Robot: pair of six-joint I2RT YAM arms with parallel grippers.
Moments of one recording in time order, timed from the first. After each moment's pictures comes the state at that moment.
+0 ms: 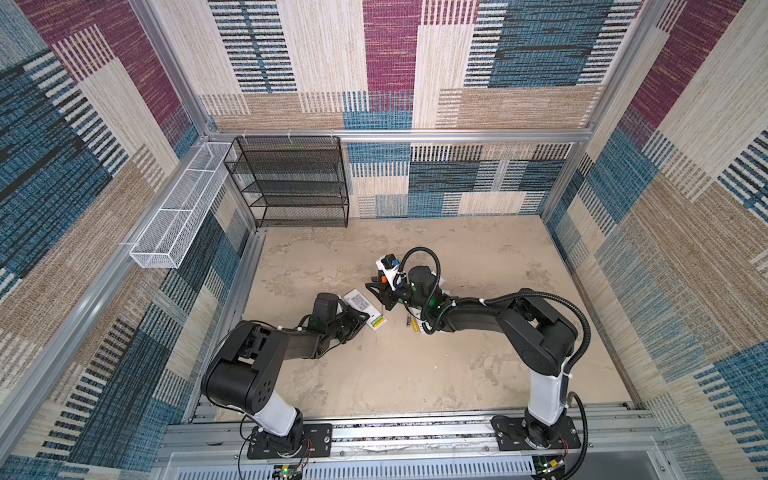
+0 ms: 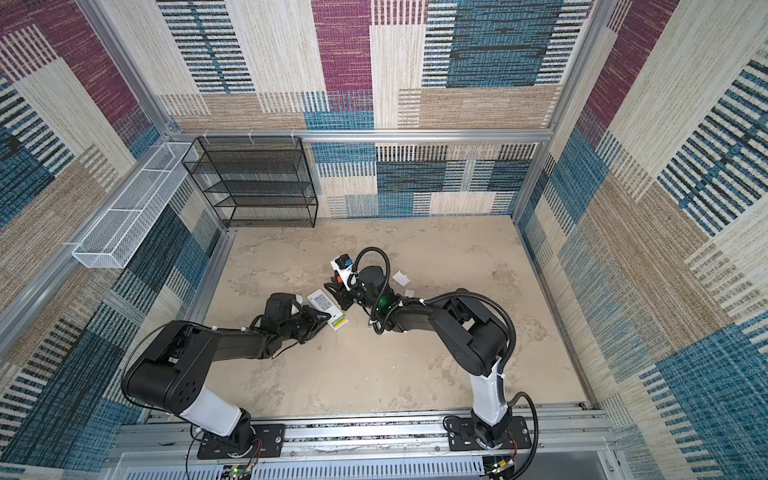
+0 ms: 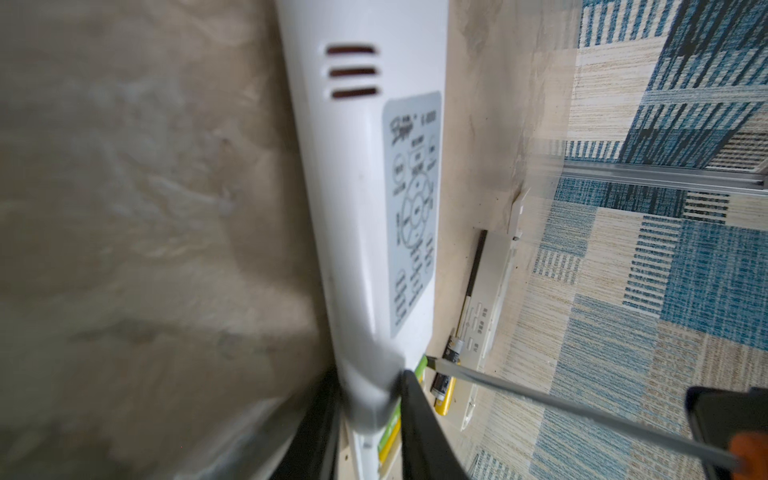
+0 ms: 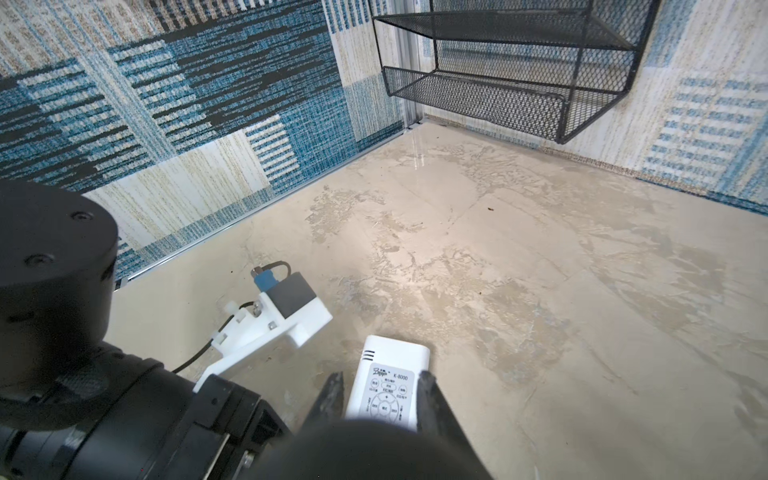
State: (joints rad) left arm -0.32 1.60 0.47 0.41 0.41 -1.13; right arm 0.76 1.93 1.03 0.64 -0.25 0.15
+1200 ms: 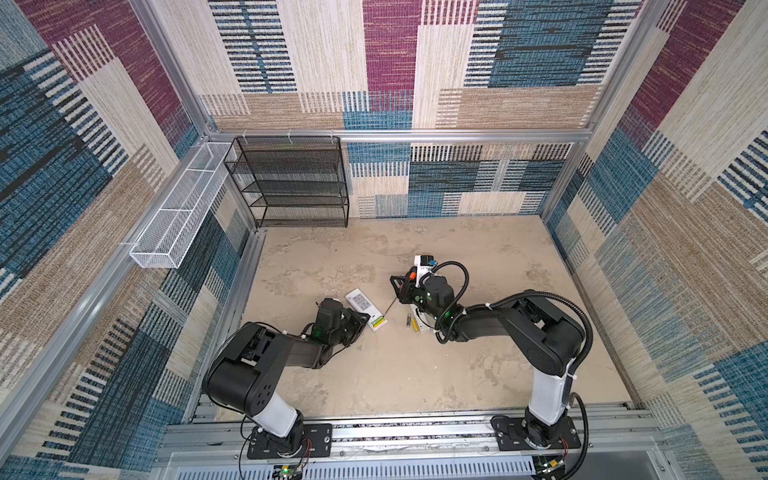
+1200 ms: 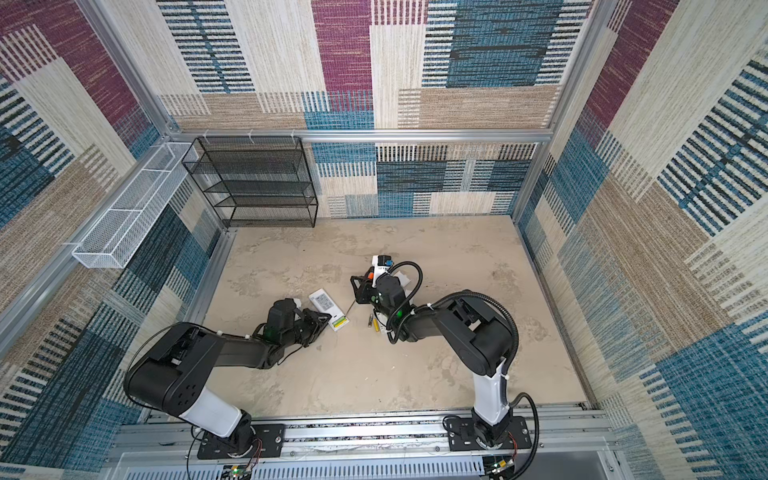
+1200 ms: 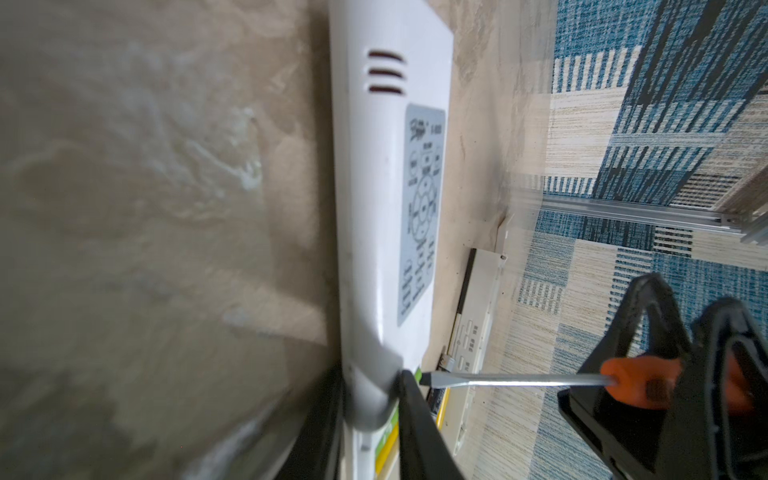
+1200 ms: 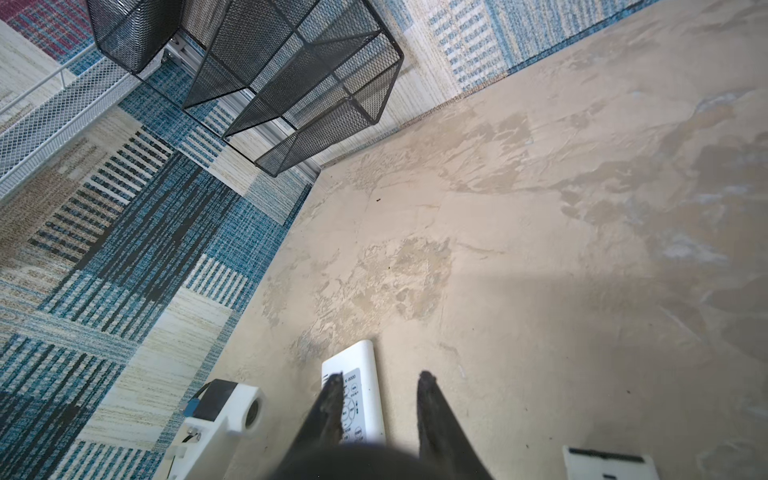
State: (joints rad) left arm -0.39 1.60 0.38 0.57 0.29 -1.25; right arm 0.71 1.90 0.85 0.83 -0.01 0.74
